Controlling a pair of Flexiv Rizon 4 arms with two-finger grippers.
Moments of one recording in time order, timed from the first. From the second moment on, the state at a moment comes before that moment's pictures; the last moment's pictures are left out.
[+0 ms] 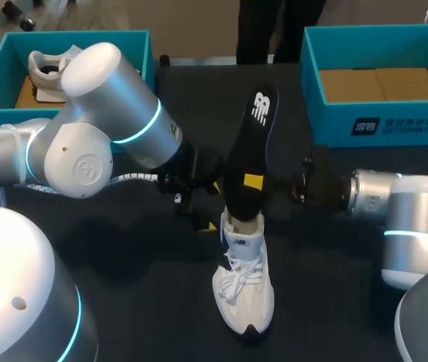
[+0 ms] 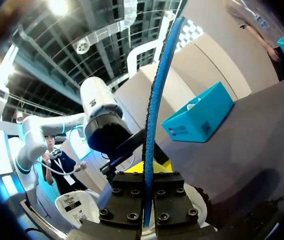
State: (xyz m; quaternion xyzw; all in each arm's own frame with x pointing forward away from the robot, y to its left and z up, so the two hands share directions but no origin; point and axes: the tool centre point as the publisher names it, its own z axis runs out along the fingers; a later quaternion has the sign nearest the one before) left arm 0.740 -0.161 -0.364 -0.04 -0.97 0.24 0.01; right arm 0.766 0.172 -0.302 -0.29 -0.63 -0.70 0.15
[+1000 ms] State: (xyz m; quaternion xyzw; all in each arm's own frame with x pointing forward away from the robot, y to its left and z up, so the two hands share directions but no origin) left arm 0.740 -0.161 -0.364 -0.04 -0.97 0.24 0.01; right arm 0.738 0.170 -0.327 -0.29 -0.64 -0.70 0.16
